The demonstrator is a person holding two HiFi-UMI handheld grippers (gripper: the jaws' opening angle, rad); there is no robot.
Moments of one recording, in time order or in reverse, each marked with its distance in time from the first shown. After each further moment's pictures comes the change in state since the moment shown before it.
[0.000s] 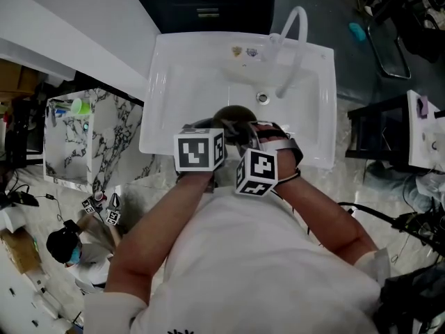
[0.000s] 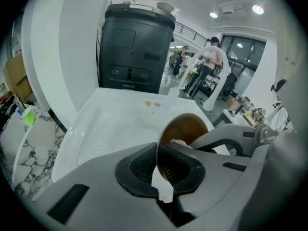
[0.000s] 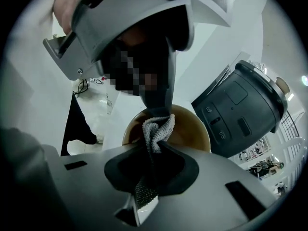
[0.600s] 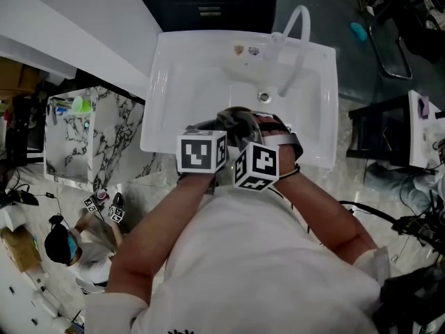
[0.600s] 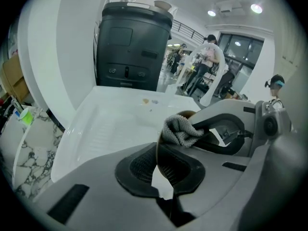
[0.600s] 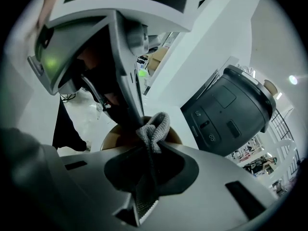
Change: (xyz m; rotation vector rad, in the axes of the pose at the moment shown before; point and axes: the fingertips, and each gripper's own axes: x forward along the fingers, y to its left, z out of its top) left arm 0.000 -0.003 -0.009 0.020 0.023 -0.020; right arm -0.004 -0.031 0.015 0.041 -0.049 -0.104
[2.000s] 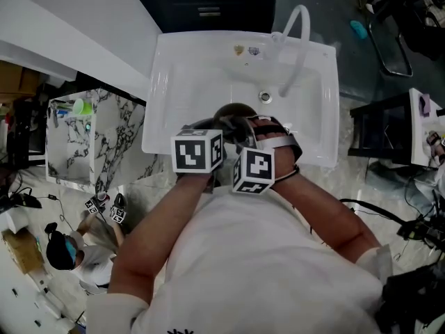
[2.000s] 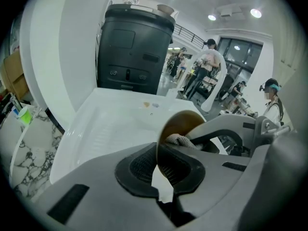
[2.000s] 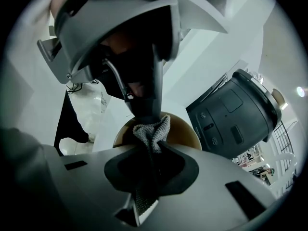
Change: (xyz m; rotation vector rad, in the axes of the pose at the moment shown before) left arm -0.003 0.006 0.005 -0.012 -0.032 -0.019; right arm 0.004 0.017 0.001 -0.093 0.039 0.028
